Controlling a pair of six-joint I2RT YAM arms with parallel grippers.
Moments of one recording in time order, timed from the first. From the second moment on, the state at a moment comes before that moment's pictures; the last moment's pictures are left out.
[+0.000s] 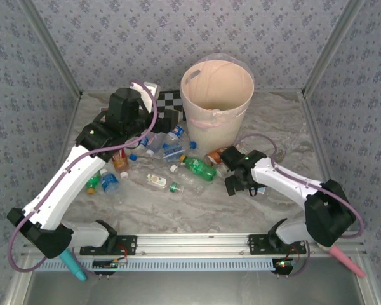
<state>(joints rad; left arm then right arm) -0.64 1.28 1.53 -0.70 -0.10 -0.22 0.66 1.39 0.89 -1.02 0.27 0.43</state>
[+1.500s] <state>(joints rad) -0.64 1.26 1.53 -0.74 -0.12 -0.18 0.42 1.43 0.82 -0.86 0.11 0.63</state>
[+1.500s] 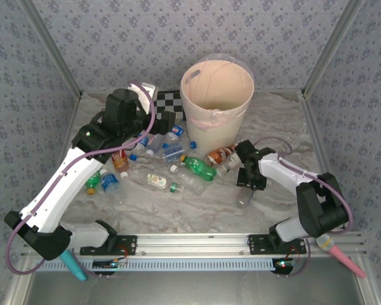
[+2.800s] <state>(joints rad) -0.64 1.21 1.46 -0.66 -0.15 -0.27 0.22 1.65 2.08 -0.84 -0.06 0.53</state>
